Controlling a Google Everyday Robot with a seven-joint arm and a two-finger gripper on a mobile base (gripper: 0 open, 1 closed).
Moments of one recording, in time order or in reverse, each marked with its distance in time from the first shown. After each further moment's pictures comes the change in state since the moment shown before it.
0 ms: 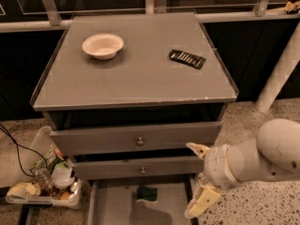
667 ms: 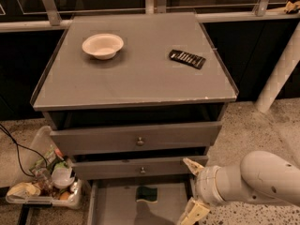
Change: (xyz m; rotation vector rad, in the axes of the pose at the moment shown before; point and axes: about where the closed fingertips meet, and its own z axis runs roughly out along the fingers) arm 0.049 0.010 0.069 0.055 0.002 0.020
